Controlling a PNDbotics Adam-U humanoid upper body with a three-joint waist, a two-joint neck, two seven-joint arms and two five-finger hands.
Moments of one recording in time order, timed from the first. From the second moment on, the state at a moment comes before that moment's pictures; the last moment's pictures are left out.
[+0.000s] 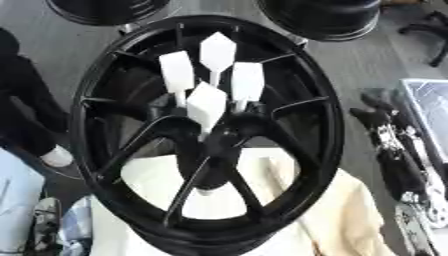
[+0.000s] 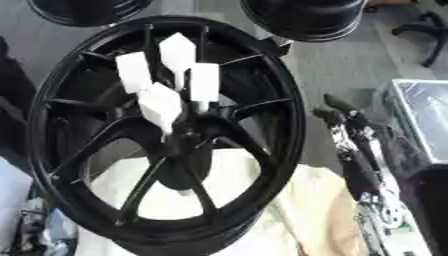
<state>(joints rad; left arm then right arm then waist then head) -1.38 0.65 -0.58 -1.56 -0.17 0.47 -0.63 0.18 -0.18 -0.16 -1.99 -0.20 -0.20 0.04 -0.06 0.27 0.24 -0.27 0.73</state>
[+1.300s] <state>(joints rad) -1.47 0.29 -0.64 -1.17 -0.42 0.35 -0.84 0.19 -0.18 -0.15 -1.99 -0.20 -0.21 0.05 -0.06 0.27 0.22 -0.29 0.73</state>
